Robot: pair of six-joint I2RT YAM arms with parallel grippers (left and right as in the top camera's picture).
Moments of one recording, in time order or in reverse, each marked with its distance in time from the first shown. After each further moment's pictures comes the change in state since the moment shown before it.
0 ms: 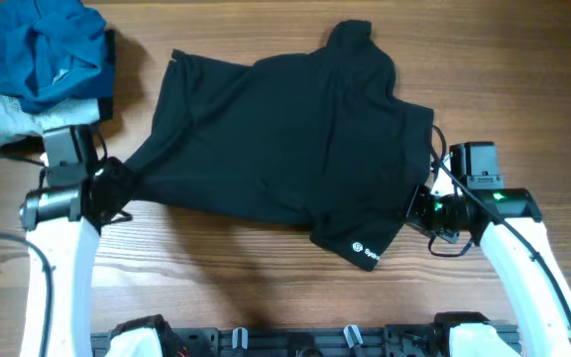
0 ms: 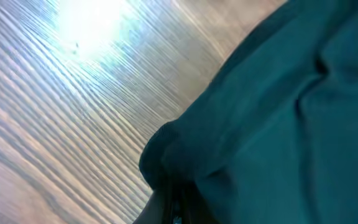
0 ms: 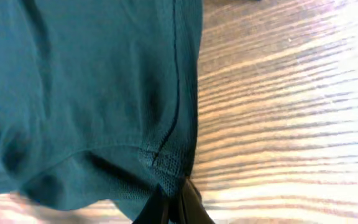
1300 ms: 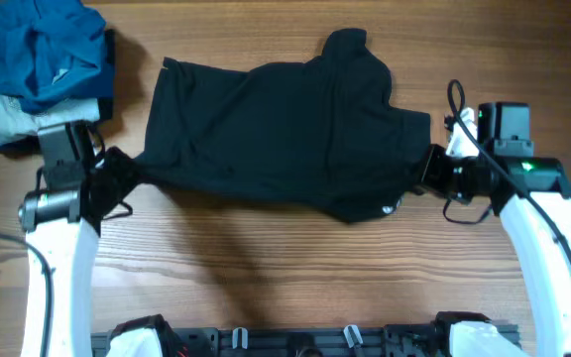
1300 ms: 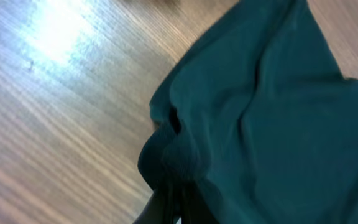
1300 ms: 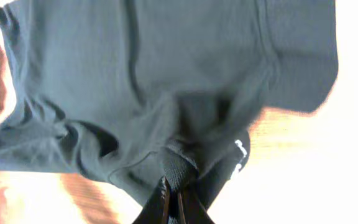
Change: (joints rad) left arm 0.002 -0.013 0.002 0.069 0.099 0.016; right arm -0.067 0.058 0.251 -0.034 -0.106 -0.116
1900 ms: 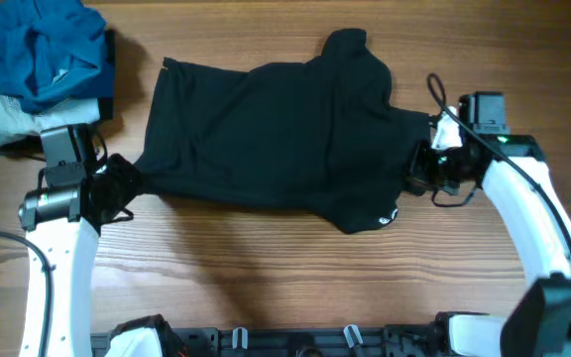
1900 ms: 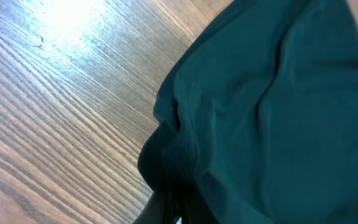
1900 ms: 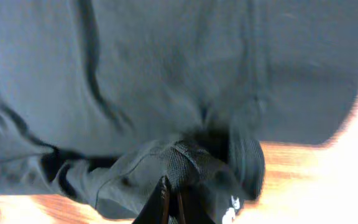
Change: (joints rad) left arm 0.000 0.026 0.000 -0.050 -0.010 0.000; right arm 0.024 0.254 0.003 0.128 0.019 -0.023
